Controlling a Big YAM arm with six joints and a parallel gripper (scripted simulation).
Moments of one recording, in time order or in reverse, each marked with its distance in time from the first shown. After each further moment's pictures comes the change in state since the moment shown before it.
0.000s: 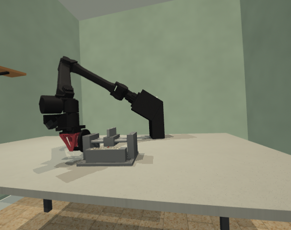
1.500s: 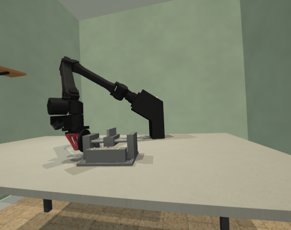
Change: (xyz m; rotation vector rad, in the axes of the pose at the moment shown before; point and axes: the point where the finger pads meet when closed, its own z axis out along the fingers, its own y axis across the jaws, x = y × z) arm 0.000 -0.032 0.005 -0.025 0.008 0.008
